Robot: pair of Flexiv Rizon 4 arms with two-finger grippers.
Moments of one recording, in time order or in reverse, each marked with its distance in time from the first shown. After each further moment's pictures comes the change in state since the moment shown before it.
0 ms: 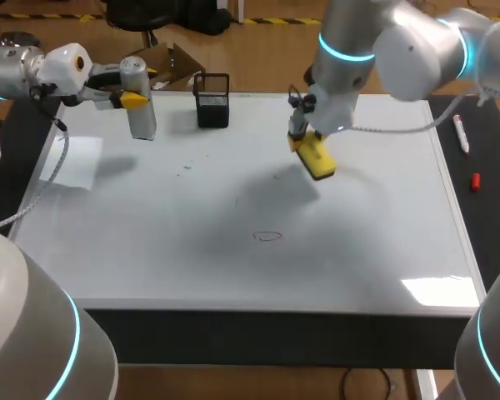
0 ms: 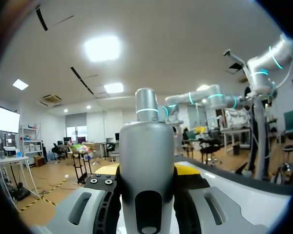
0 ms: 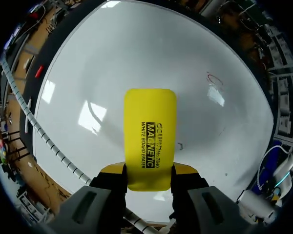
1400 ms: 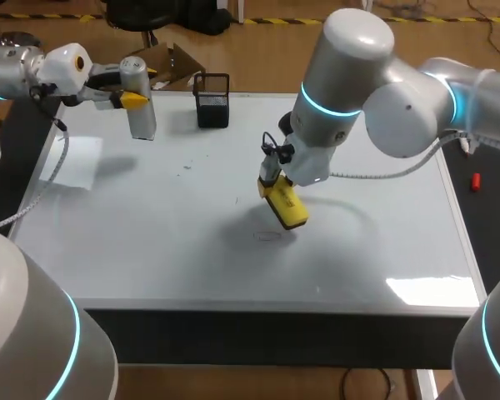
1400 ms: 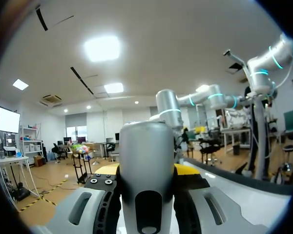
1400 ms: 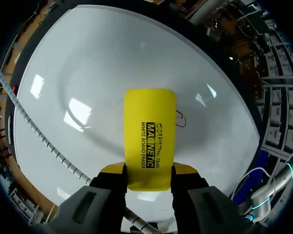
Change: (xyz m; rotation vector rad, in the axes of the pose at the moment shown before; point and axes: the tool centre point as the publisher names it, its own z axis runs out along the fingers) left arm 0.000 0.000 0.000 0.000 0.000 0.000; right arm -0.095 0.067 0.016 0.020 -0.112 -0.045
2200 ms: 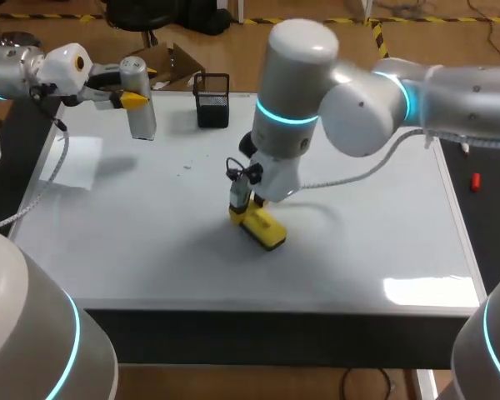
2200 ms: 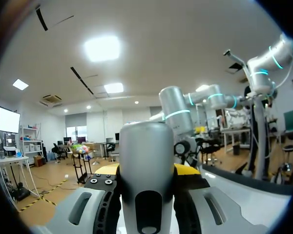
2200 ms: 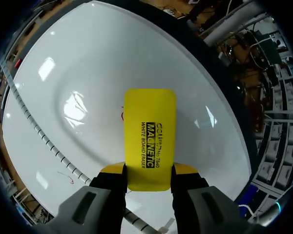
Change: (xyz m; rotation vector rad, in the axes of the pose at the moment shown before) left arm 0.000 0.000 0.000 0.000 0.000 0.000; right arm -0.068 0.021 0.038 -0.147 0.000 -0.244
